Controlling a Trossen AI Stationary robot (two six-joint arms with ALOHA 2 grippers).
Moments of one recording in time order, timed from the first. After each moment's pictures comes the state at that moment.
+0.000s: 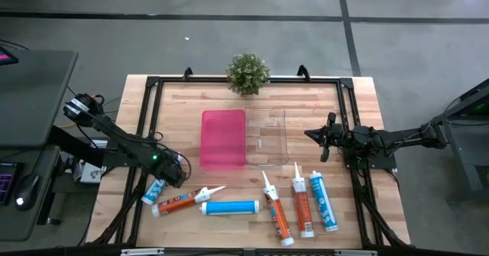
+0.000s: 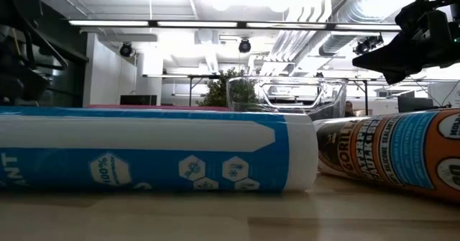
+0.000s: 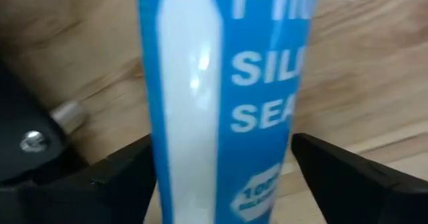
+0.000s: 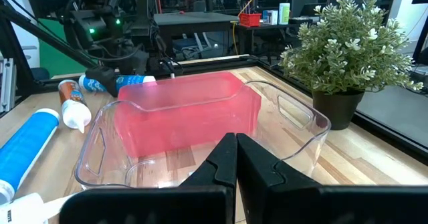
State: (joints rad) left arm -0.58 1.28 0.50 -0.79 0.10 -1.69; right arm 0.10 0.17 0.01 0.08 0.37 0.09
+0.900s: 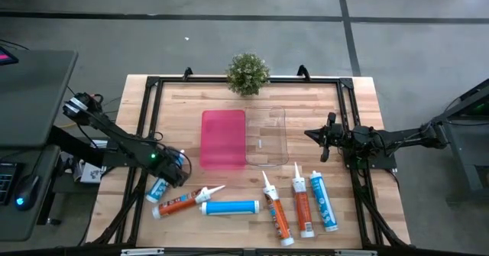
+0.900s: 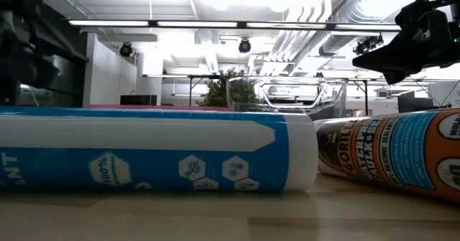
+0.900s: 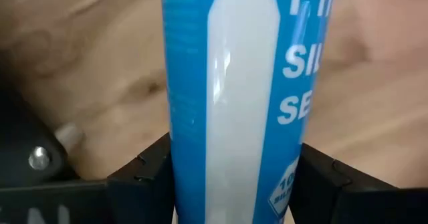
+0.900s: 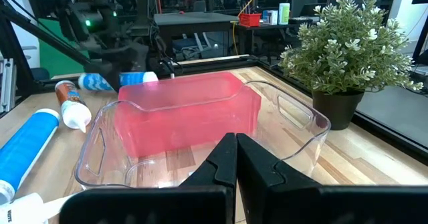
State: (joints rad) left arm -0.58 1.20 0.59 -0.89 -0.01 -1.68; right arm 0.10 0.17 0.01 0.08 0.37 0.09
